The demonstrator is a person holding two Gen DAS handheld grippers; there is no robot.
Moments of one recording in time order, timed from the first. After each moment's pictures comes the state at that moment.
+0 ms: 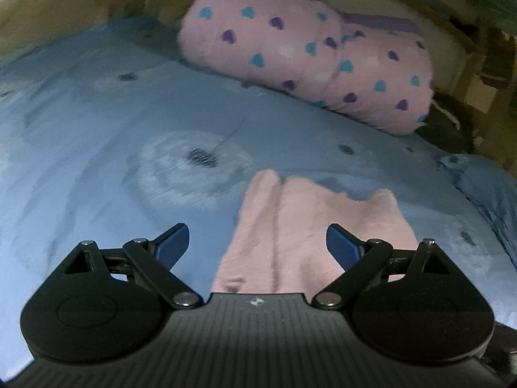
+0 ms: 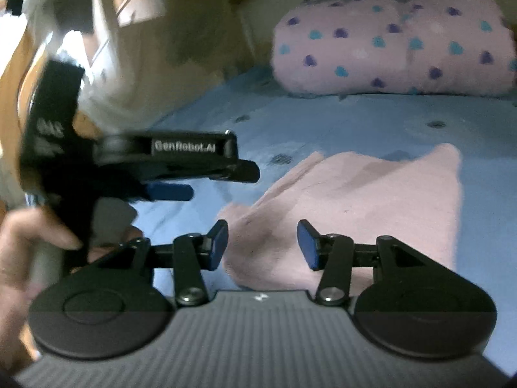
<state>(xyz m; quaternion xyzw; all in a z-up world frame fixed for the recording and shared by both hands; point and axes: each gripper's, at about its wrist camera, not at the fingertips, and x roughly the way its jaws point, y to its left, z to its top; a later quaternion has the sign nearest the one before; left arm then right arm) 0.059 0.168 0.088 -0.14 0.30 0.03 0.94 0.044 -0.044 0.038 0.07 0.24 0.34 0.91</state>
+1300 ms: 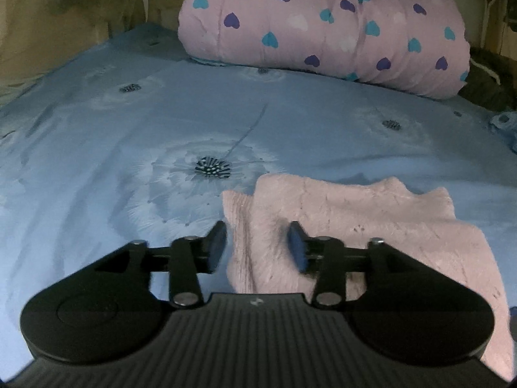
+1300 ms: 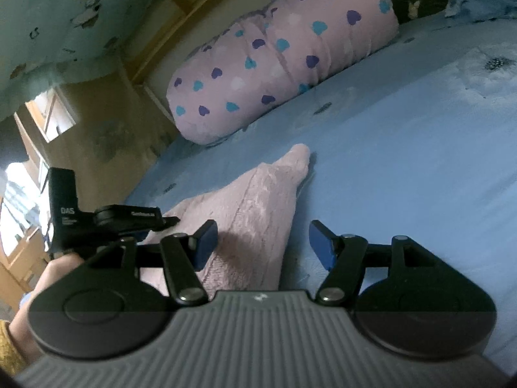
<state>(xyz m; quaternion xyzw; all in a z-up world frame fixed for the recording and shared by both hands) 0.151 0.165 0.046 -0.04 0.34 0.09 0.93 0.088 -0.156 -0.033 0.26 0.22 0.24 0.91</state>
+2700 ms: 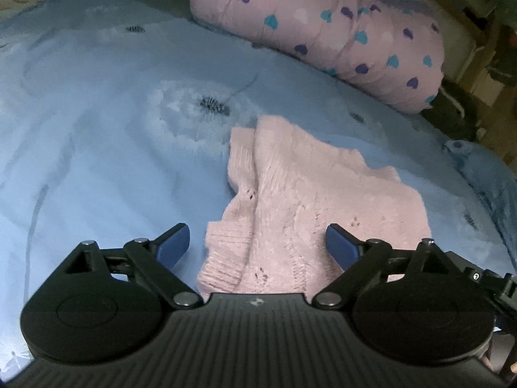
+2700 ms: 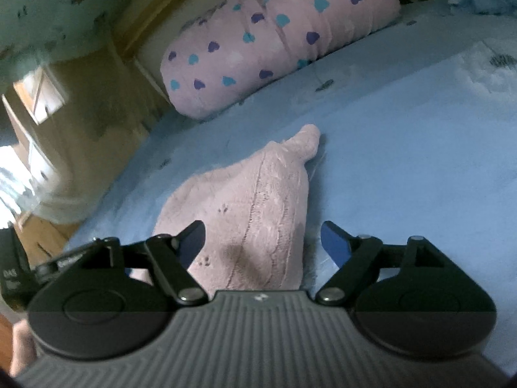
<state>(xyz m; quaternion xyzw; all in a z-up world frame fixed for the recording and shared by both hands) 0.059 0.198 0.041 -0.18 0.37 0.03 0.91 0.089 -0.134 -0.010 0.23 0.29 0.23 0.90</state>
